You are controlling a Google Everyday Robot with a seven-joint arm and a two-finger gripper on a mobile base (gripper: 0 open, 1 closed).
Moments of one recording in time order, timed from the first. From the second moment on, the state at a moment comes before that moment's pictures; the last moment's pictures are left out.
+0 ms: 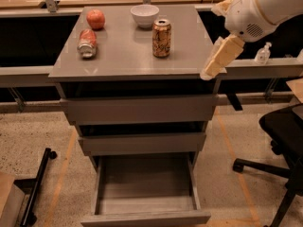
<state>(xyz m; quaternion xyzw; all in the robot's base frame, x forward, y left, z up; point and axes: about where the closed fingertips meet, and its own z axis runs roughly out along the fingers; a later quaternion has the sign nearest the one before) 0.580 -0.139 0.987 -0.61 0.70 0.03 0.36</state>
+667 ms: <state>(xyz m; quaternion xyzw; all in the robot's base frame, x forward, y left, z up) 0.673 -0.114 0.971 -0.56 0.70 0.09 0.44</state>
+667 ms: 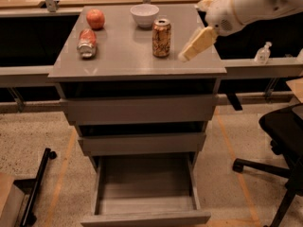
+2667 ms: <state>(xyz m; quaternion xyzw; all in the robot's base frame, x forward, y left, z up) 0.788 -0.056 0.892 -0.43 0.69 0.22 0.54</state>
